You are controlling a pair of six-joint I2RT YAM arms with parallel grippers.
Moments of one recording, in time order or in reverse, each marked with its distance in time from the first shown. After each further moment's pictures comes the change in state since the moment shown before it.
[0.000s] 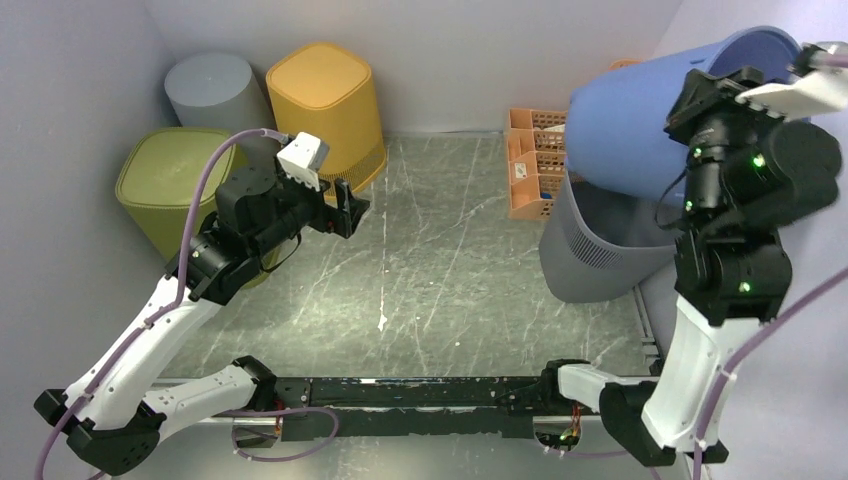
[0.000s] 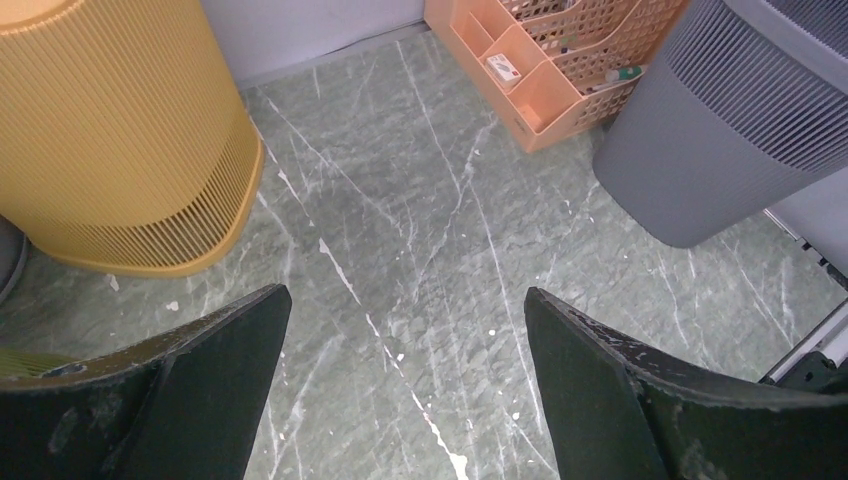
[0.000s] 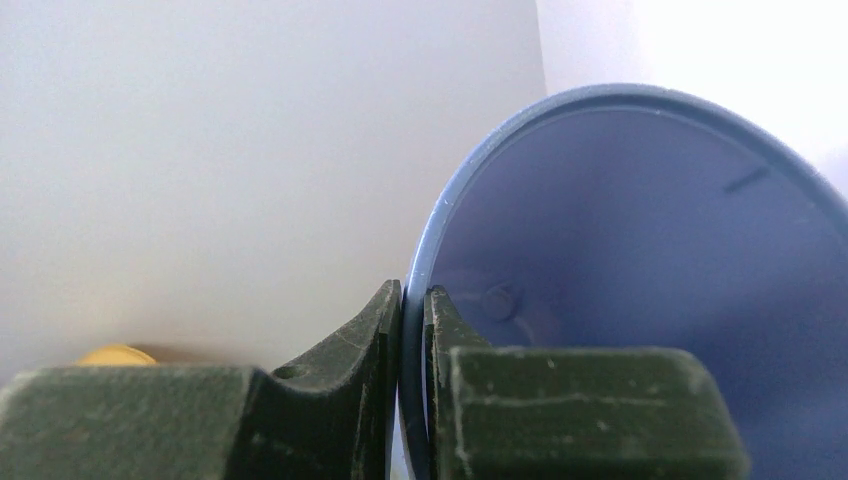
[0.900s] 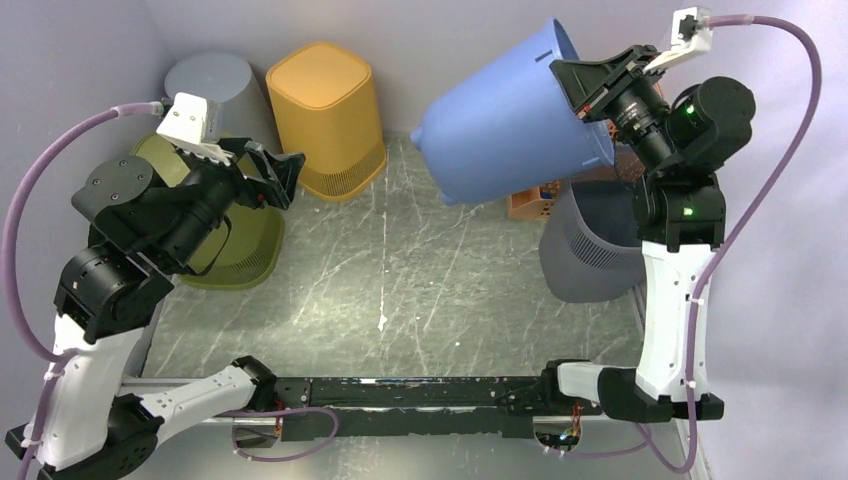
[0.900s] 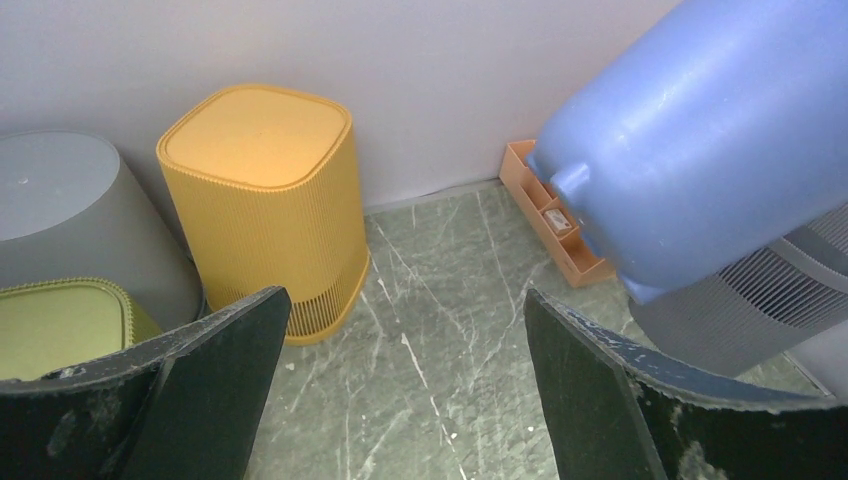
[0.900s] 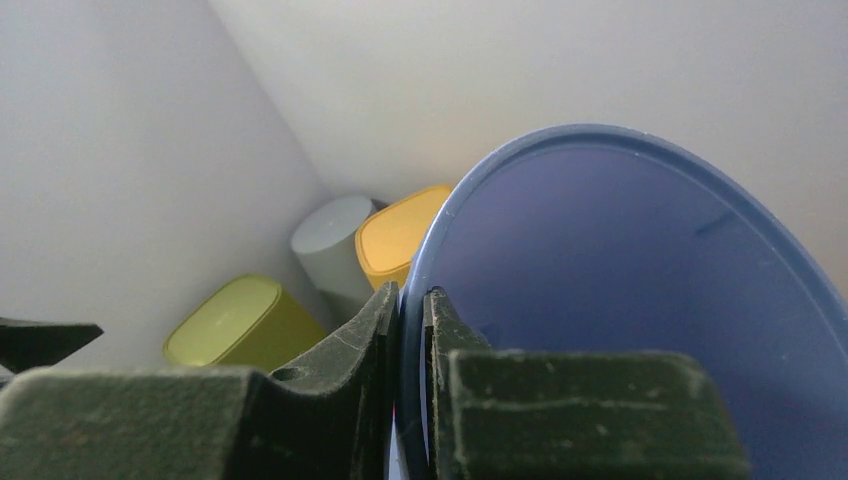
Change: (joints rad) left arm 0.000 -0.014 0.475 -0.246 -0.217 0.064; right arm 0.000 0.051 -0.237 0.321 -0.760 0.323
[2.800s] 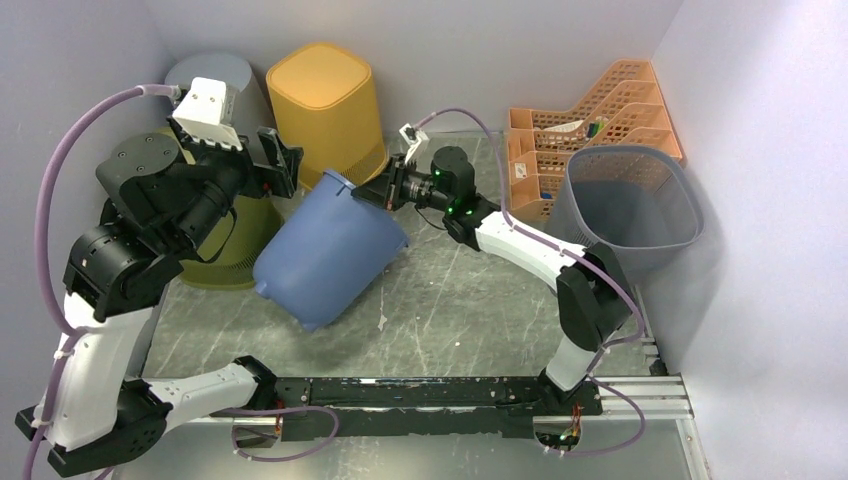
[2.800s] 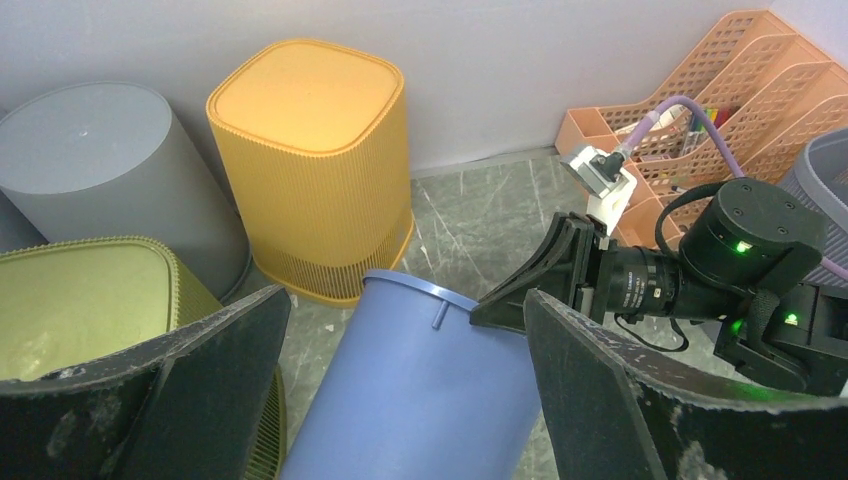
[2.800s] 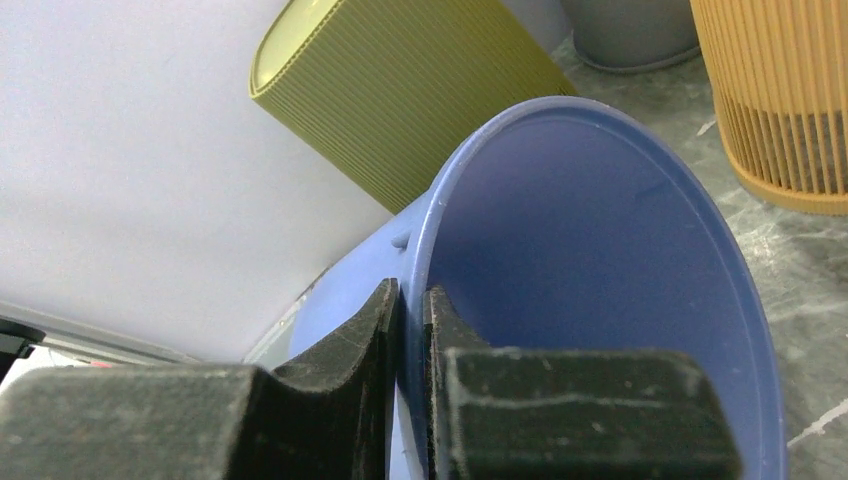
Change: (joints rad) left arm 0.000 0.088 0.106 -0.121 -0.106 -0.001; right arm 0.649 0.455 -0.653 0.804 -0.059 0.178
